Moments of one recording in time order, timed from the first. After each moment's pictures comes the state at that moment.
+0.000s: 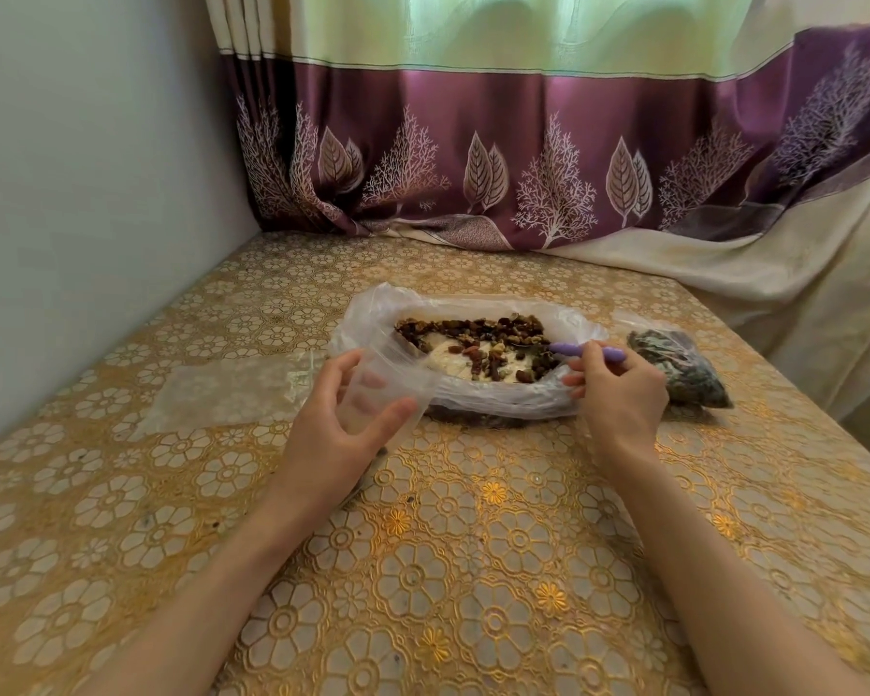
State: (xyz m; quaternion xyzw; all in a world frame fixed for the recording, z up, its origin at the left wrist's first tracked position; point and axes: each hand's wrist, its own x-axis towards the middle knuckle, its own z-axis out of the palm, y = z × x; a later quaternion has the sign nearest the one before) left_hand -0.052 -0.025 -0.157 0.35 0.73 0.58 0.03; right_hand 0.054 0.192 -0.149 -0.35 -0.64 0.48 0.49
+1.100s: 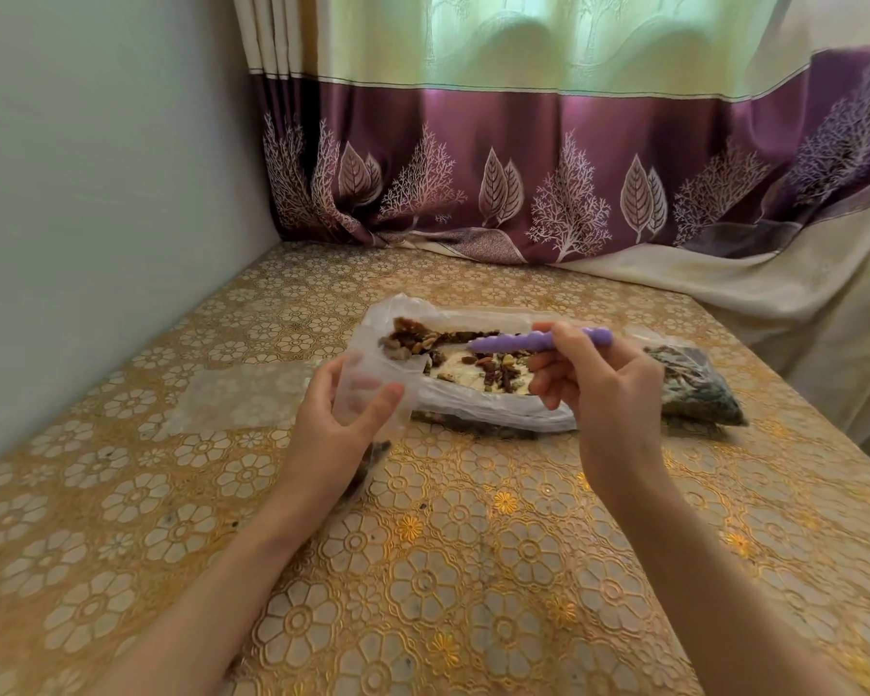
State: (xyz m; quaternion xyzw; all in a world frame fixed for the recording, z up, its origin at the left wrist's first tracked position) left_hand -0.056 -0.029 -0.153 0.28 0.71 0.64 0.05; right_hand 0.073 0.124 -0.098 -0.10 -0.61 0.64 0.46
